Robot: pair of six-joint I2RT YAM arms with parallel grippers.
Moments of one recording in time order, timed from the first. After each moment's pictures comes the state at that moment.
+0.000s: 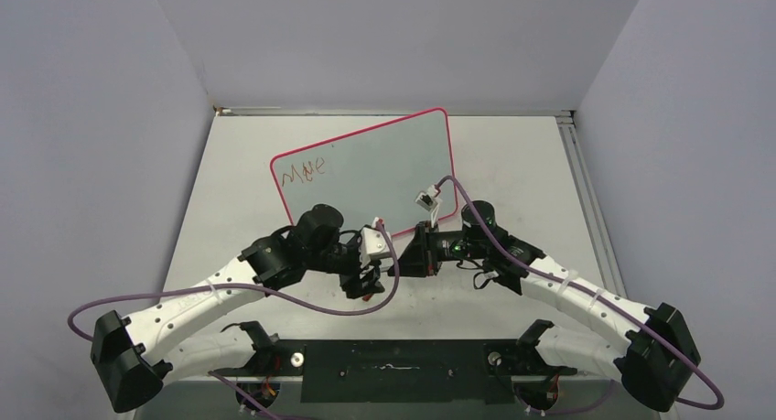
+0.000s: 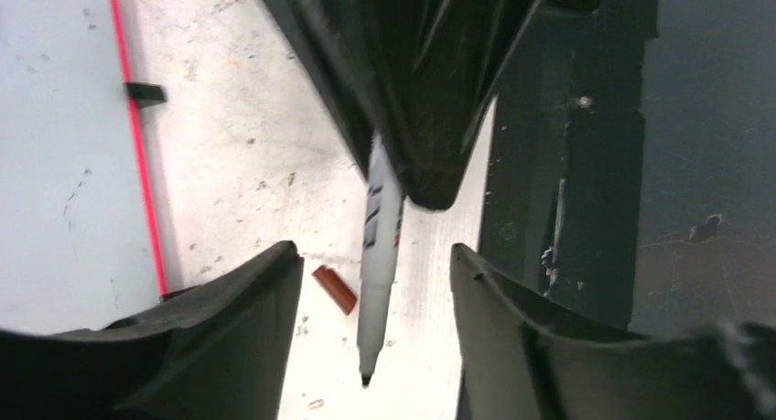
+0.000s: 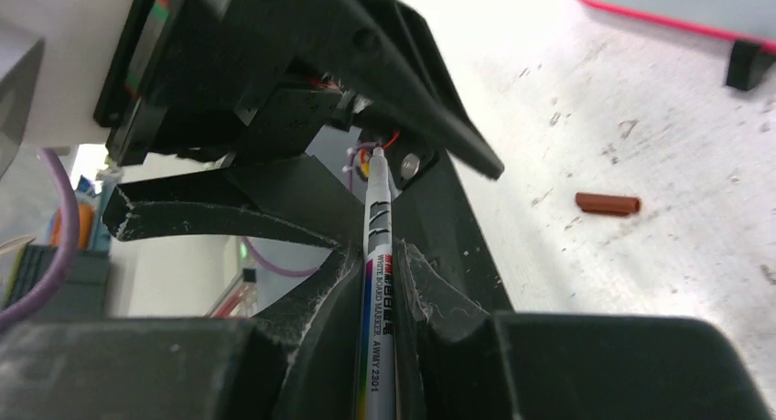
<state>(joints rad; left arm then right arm) -0.89 1.03 0.84 -0.46 0.49 0.25 0.74 1.08 0.66 0.08 -0.80 0.72</state>
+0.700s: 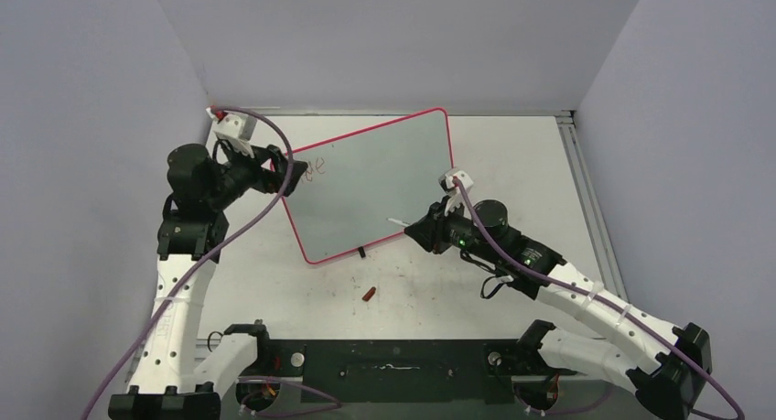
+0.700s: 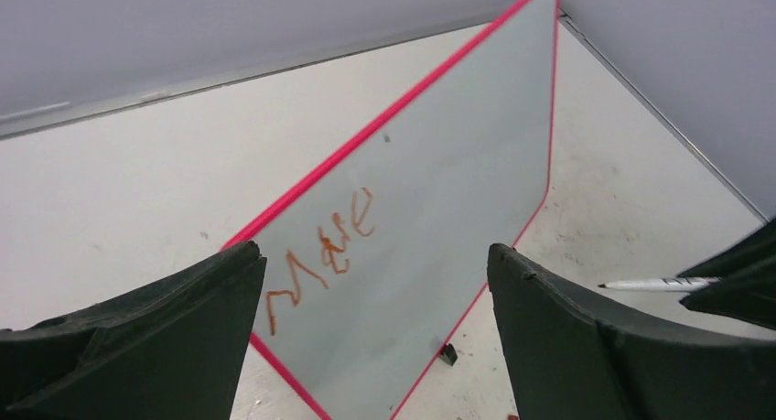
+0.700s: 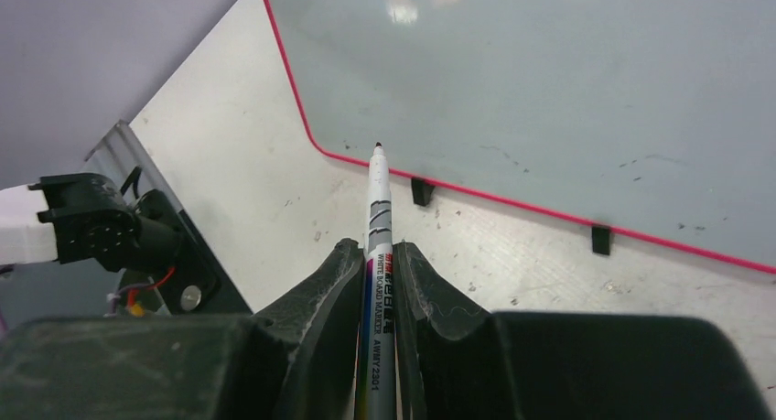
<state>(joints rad) -0.11 0.93 1.11 -0.35 0.49 -0.09 0.78 0.95 0.76 -0.12 -0.17 0.40</state>
